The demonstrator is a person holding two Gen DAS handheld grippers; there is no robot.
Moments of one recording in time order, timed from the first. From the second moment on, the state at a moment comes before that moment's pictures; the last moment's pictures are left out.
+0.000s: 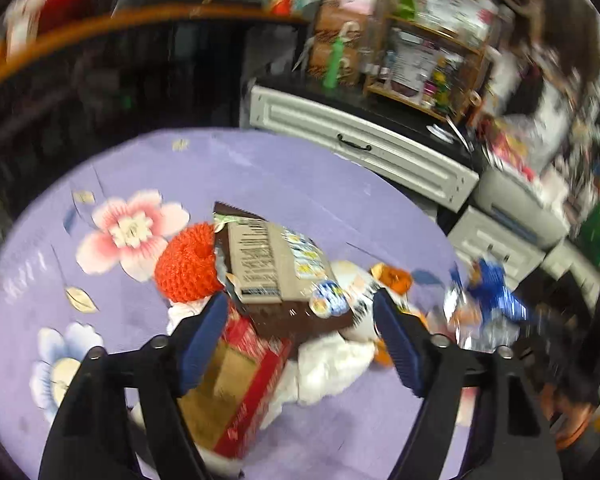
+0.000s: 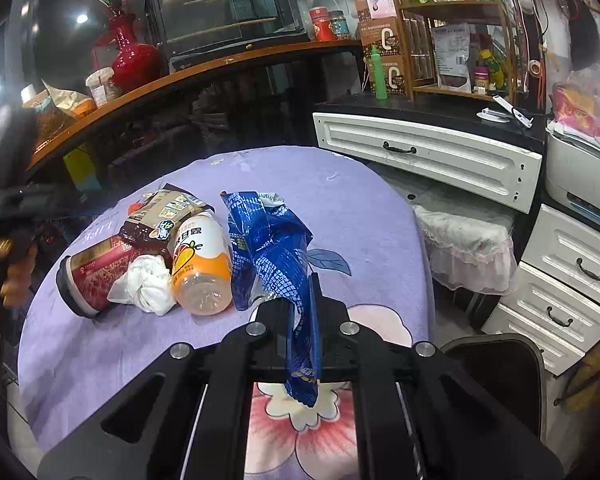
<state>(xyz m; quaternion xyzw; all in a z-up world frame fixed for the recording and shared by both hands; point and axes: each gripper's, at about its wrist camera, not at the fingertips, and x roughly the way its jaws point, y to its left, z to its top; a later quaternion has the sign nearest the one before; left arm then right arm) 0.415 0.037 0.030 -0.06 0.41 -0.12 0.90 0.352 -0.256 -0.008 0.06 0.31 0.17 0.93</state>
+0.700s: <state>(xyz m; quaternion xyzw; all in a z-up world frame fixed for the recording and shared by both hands) 0.460 0.042 -0.005 -0.13 0.46 -0.11 0.87 0.339 -0.257 -0.010 0.06 0.30 0.17 0.94</state>
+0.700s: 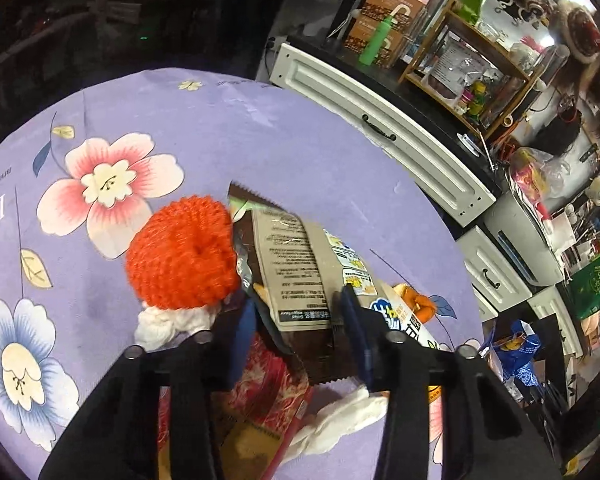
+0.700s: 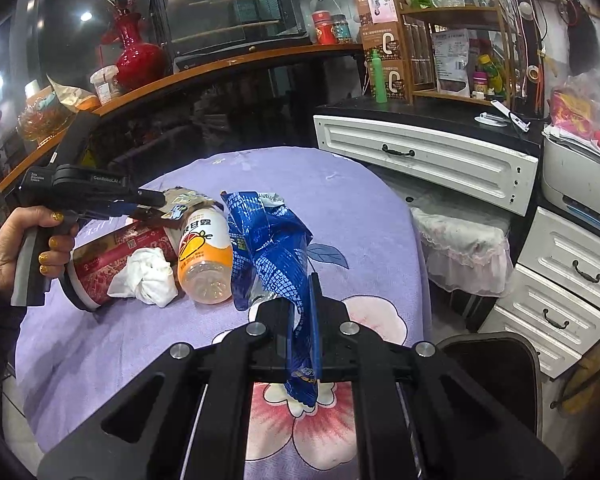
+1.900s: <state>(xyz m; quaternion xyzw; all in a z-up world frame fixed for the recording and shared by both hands) 0.295 -0.121 0.047 -0.04 0.28 -0.27 0.92 0.261 -0.383 -0.028 0.08 0.30 0.06 0.95</state>
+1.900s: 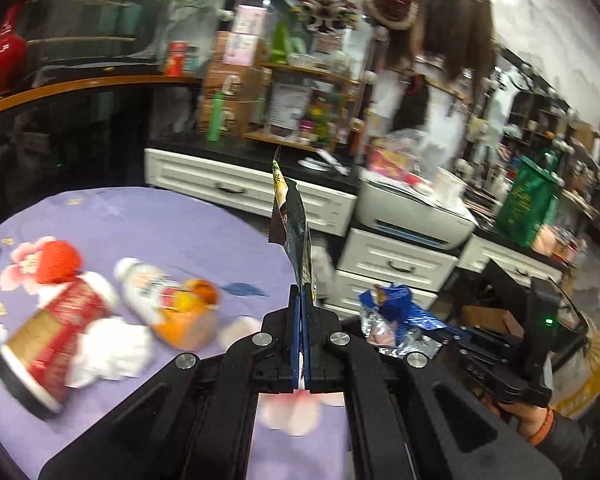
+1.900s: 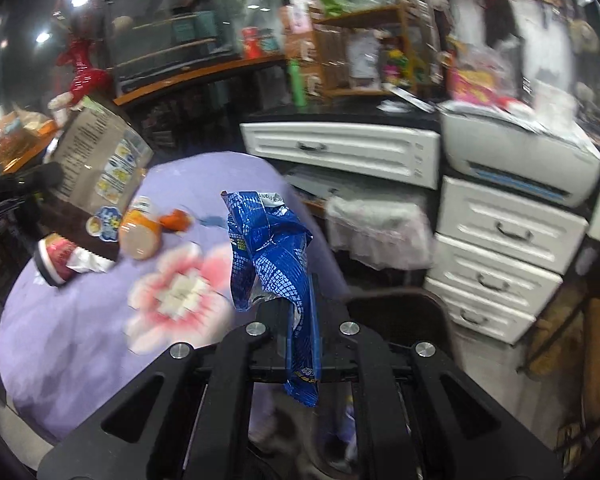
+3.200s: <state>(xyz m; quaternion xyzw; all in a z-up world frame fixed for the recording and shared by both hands) 0.282 -0.329 -0.126 0.07 0.44 -0.34 0.83 0.202 -0.497 -0.176 0.13 0.41 -0.11 0.90</state>
